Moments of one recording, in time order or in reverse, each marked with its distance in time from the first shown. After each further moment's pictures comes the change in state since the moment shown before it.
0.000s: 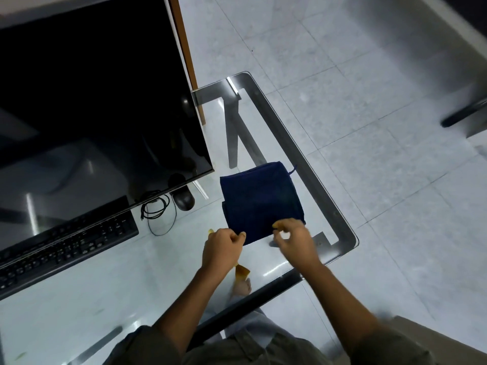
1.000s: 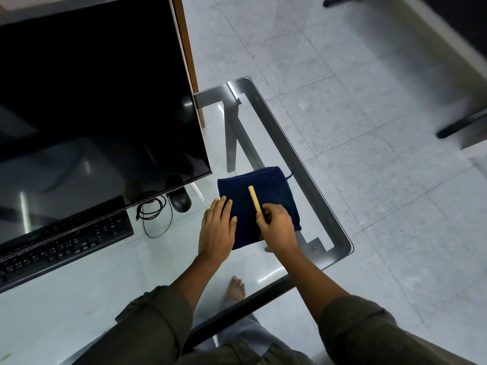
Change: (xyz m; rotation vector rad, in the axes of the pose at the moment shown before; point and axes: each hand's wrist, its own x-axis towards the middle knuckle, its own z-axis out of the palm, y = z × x) left_hand 0.056 -0.027 0.024 0.305 0.333 0.443; right_hand 0.045 -0.028 0.028 0.109 0.068 0.117
